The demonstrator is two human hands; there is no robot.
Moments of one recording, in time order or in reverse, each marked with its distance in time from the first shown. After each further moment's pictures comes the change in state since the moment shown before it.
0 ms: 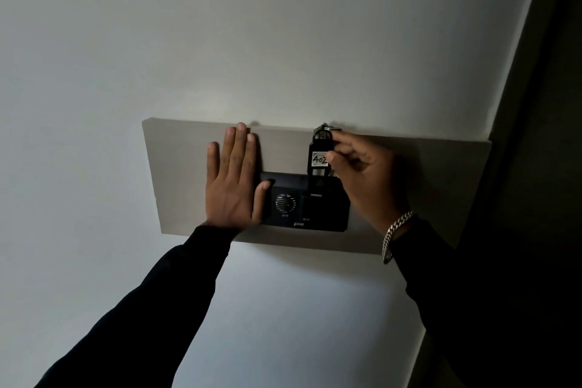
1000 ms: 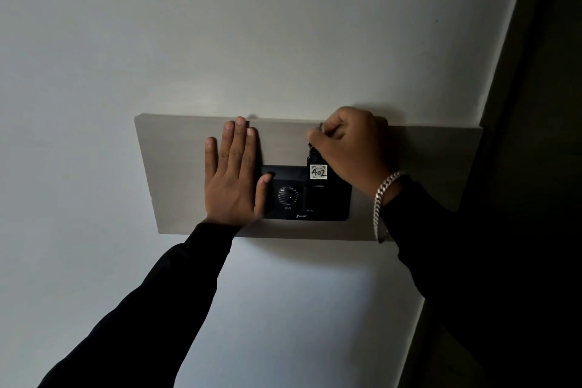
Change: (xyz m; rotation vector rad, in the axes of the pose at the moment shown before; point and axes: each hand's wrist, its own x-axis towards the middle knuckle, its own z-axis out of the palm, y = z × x) left_hand 0.000 -0.002 0.004 -0.009 0.078 0.021; right_hand 0.023 -0.046 0.016 -0.501 0.048 0.100
